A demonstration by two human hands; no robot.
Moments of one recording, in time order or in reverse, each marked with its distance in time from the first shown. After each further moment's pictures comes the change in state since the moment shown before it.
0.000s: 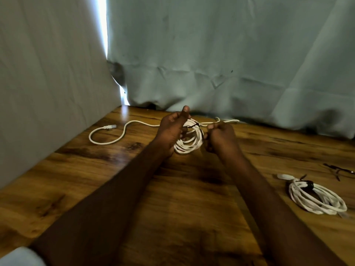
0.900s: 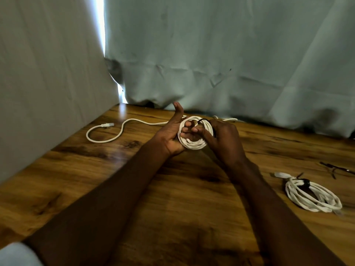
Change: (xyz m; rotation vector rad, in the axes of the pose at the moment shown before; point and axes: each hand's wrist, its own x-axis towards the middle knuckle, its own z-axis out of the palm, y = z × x) left_hand -0.008 0.013 0.007 -0.504 -0.328 -0.492; right_hand 0.018 0.021 -0.024 -0.545 -0.056 -0.774
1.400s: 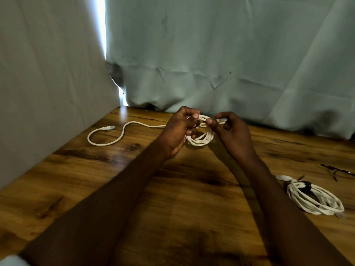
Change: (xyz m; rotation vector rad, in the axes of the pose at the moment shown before) left_hand 0.003 -0.004 0.003 0.445 0.015 0.458; right_hand 0.008 0.009 -0.014 0.356 0.136 0.299
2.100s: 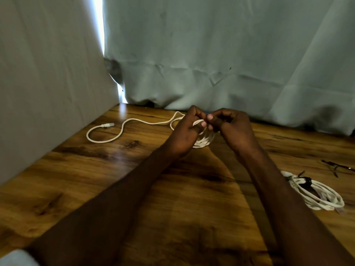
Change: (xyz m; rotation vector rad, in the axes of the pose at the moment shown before) left_hand -0.007 -0.025 0.005 0.478 -0.084 0.264; right_hand -0.005 -0.030 -0.004 0.164 -0.110 0.122
